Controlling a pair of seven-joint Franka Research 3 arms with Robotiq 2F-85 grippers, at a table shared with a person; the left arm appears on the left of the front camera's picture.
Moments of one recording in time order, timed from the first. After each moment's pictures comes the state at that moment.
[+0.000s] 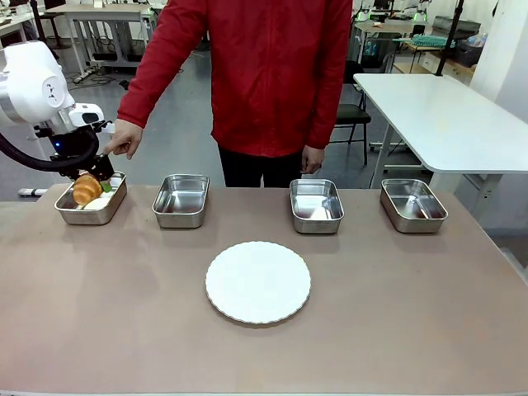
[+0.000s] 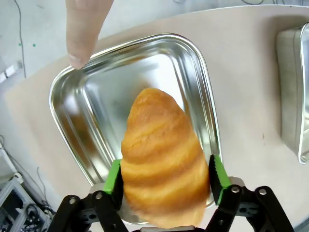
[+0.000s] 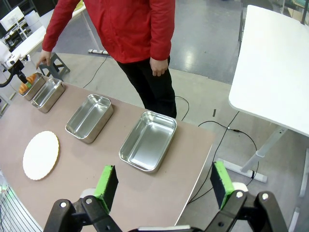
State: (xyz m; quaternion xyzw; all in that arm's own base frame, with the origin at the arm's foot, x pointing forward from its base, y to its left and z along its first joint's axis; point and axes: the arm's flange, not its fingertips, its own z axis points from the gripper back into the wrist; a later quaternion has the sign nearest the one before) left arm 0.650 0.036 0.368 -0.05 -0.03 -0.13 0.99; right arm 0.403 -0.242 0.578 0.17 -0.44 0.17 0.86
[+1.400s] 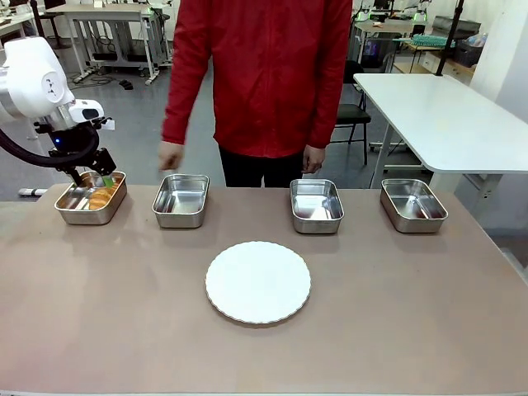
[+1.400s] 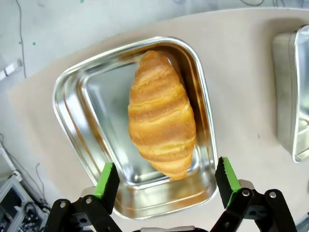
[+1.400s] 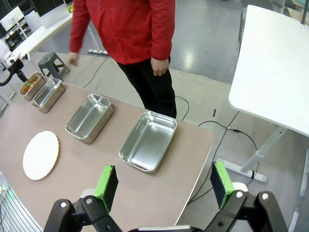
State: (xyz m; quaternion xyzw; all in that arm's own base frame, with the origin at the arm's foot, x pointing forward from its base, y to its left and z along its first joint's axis) left arm 0.652 0.035 0.380 -0.05 -0.03 -0.13 0.99; right arm 0.403 -0.242 0.578 0.17 -0.44 0.17 0.86
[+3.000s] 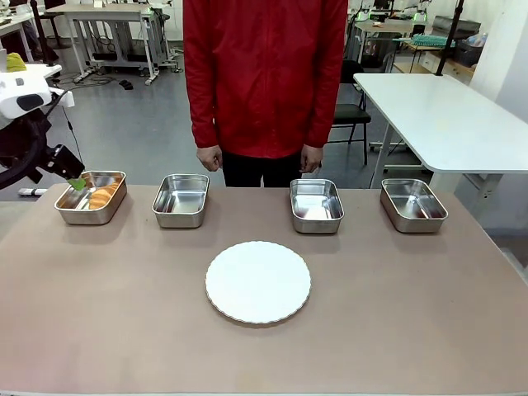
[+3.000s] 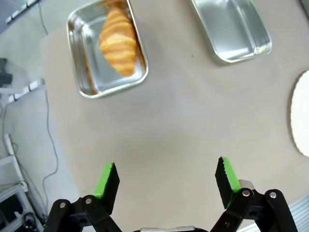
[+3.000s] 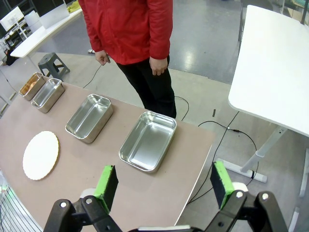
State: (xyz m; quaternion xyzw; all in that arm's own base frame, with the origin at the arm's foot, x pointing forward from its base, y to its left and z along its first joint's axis) left arm 0.418 -0.009 0.482 -0.02 -0.18 -0.13 0.97; right arm 0.403 -0.242 0.579 0.17 -0.44 0.17 0.86
